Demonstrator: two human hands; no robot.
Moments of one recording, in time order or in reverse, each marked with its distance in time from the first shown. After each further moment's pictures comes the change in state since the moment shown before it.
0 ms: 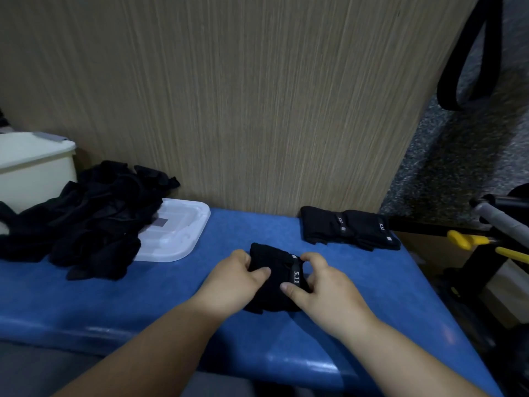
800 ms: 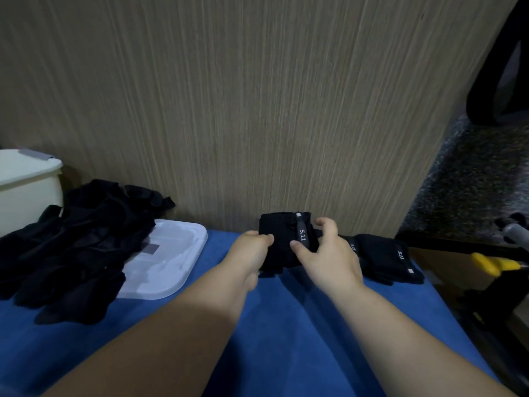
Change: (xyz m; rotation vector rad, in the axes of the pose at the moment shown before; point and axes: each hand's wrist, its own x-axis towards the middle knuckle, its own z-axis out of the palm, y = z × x) left_hand 0.117 0.043 0.015 -0.677 0.019 -0.196; right_hand 0.114 -0.006 -0.014 0.037 0.295 0.121
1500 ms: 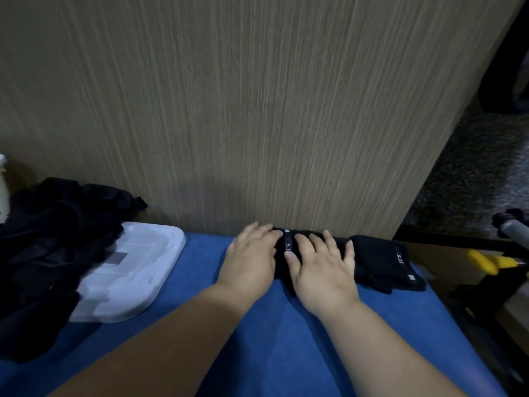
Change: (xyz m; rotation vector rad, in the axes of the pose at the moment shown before) left_hand 0.032 -0.025 0.010 1.179 0.071 0.722; right_hand 0.018 0.029 0.025 -0.487 -0.136 -0.154
